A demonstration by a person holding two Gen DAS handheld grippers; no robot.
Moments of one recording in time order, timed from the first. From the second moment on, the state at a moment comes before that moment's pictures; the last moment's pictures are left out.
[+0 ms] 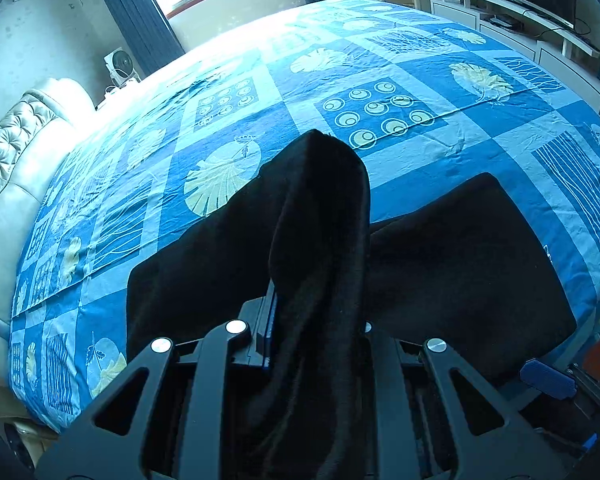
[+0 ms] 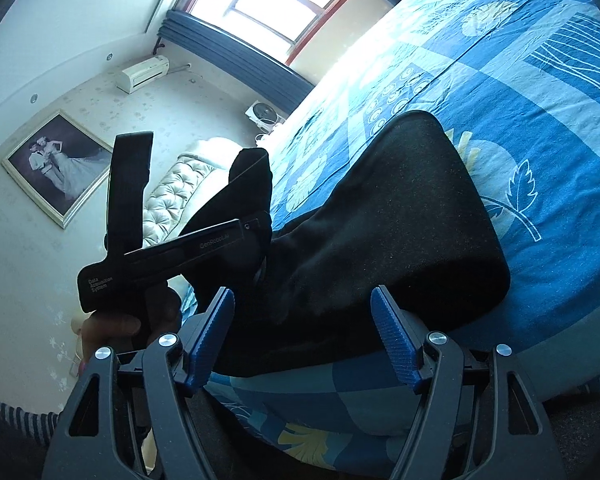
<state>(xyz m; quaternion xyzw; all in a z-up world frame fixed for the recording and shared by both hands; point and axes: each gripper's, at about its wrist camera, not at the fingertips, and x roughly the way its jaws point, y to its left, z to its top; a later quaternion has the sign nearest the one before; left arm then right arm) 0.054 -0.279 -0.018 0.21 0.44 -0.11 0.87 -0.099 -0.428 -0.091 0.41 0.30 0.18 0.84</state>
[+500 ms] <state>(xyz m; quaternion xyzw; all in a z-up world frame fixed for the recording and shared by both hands) 0.047 -0.317 -0.052 0.25 0.44 -0.11 0.86 -0.113 -0.448 -0.096 0.45 0.25 0.16 0.84</state>
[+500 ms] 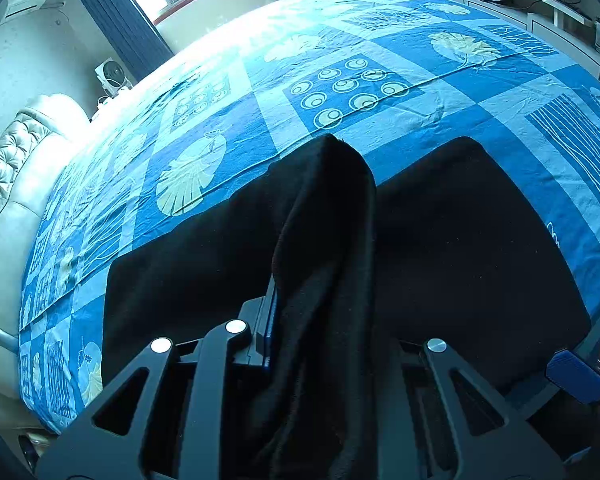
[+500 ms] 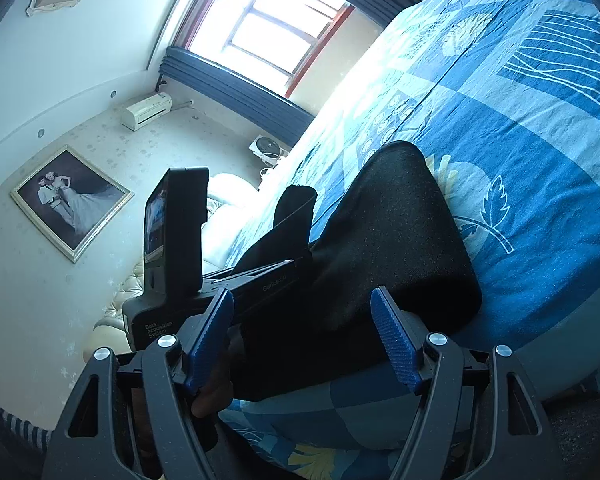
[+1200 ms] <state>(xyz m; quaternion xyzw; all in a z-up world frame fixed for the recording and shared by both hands) 0.038 -0.325 -0.065 0.27 0.42 -0.11 0.86 -0.119 -0.458 -0.100 0.47 0.22 0.15 0.84</state>
